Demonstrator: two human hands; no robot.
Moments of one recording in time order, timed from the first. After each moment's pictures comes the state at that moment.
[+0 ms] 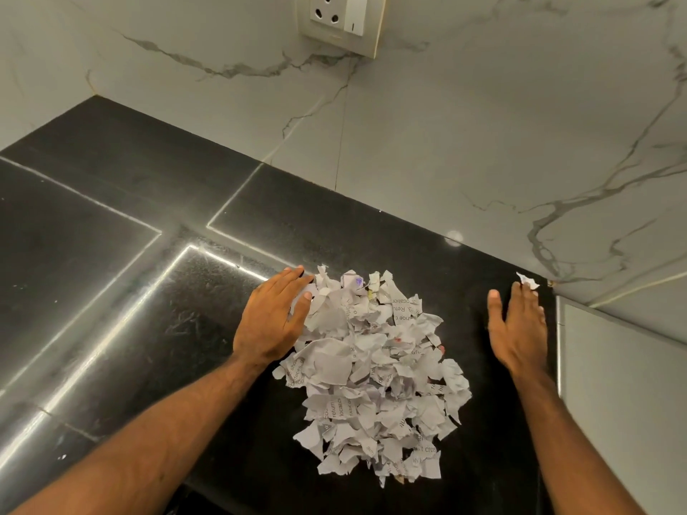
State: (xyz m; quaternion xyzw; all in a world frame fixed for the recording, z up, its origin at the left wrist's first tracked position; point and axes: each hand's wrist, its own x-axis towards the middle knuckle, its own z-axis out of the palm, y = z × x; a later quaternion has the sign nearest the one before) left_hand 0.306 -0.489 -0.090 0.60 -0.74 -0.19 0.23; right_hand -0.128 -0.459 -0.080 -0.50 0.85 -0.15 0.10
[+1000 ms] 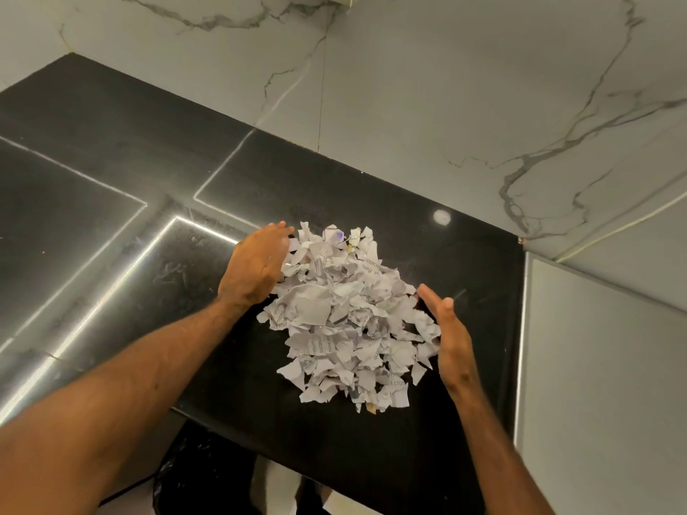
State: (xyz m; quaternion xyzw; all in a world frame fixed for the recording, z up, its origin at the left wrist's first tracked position) left_hand 0.310 -0.492 -0.094 0.58 -0.73 -0.23 0.27; right_hand -0.017 -0.337 -0.031 -0.42 0.69 -0.38 0.45
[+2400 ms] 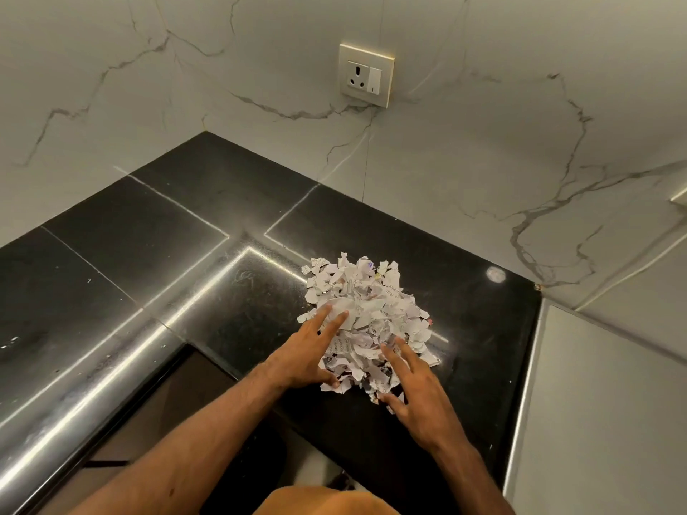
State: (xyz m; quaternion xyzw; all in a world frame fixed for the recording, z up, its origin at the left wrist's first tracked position) left_hand 0.268 -0.333 -0.023 0.57 -0.76 -0.30 -0.03; right_hand 0.004 -0.272 -0.016 -0.75 0.59 -0.07 0.28
